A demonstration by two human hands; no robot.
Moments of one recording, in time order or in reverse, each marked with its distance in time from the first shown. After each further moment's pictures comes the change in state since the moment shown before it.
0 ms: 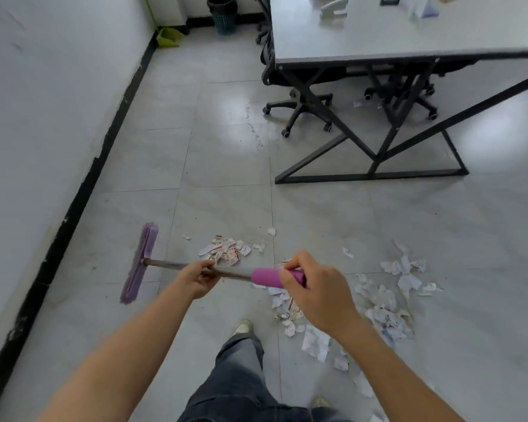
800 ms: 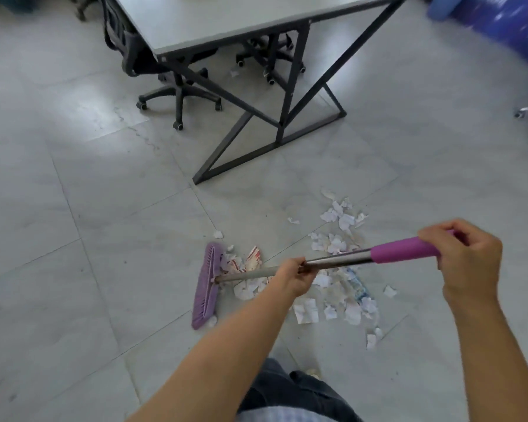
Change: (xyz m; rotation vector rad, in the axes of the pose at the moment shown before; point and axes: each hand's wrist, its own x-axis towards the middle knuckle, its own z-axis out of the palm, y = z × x) left_hand -0.025 -0.024 0.149 0.218 -0.348 -0.603; right_hand 0.035 -0.037 -0.060 0.202 0.968 0.807
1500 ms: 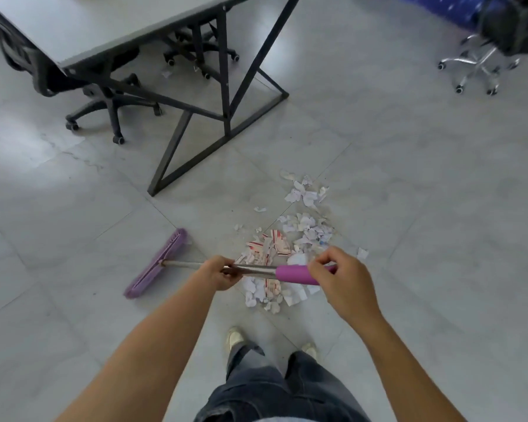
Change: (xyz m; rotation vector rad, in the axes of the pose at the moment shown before) left_hand 0.006 0.052 -0.036 0.514 0.313 0.025; right_hand -0.085 0.031 0.019 -0.329 -0.275 0.175
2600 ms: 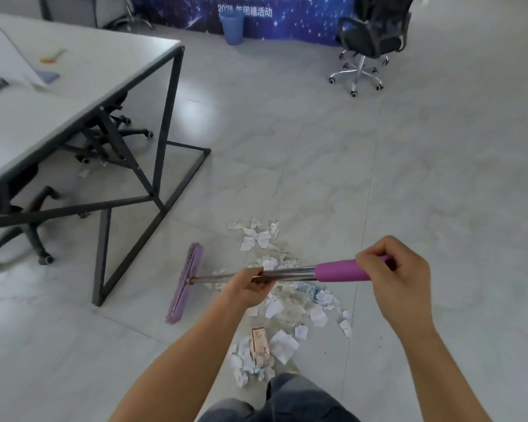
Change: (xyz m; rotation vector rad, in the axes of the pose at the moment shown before) left_hand -0.021 -0.043 0.233 0.283 -0.321 0.031; right_hand 0.043 0.064 -0.157 0.425 0.659 0.071
